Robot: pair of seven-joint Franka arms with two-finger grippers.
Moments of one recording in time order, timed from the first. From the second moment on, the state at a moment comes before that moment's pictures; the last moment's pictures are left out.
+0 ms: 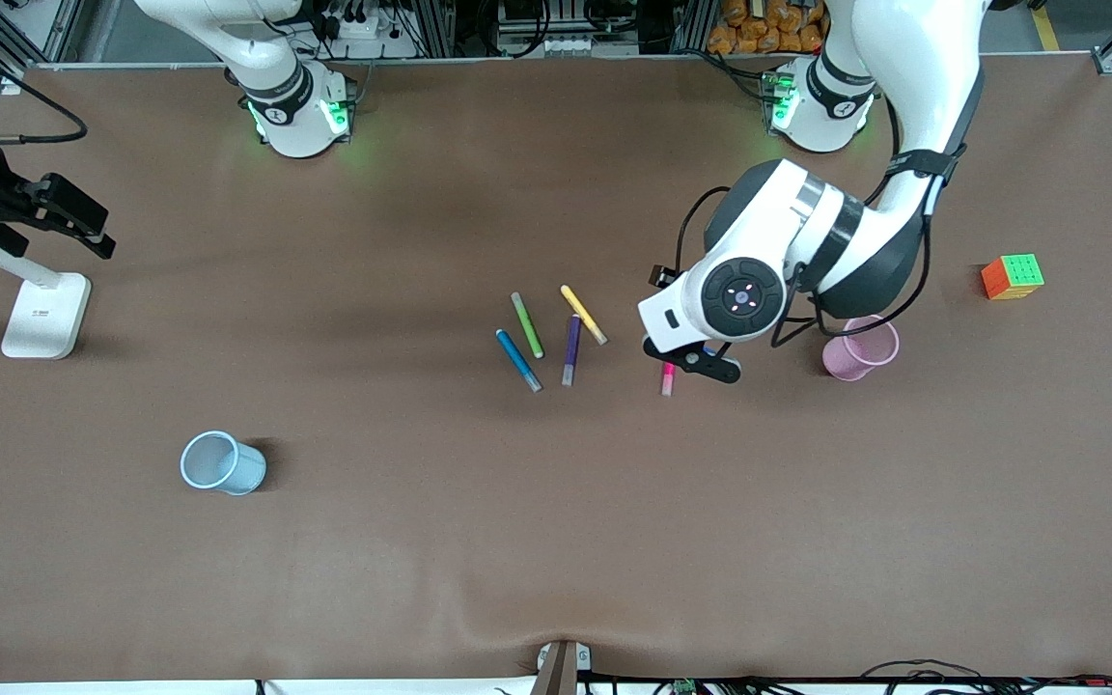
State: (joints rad) left arm -0.33 0.53 -0.28 -1.40 0.00 1.49 -0.23; right arm 0.01 -0.07 0.03 -1.60 0.02 1.61 0.09
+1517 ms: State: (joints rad) left arm -0.34 0.80 -0.22 -1.40 0.02 1.74 -0.34; right arm 0.19 0.03 0.03 -1.61 0.02 1.59 0.09
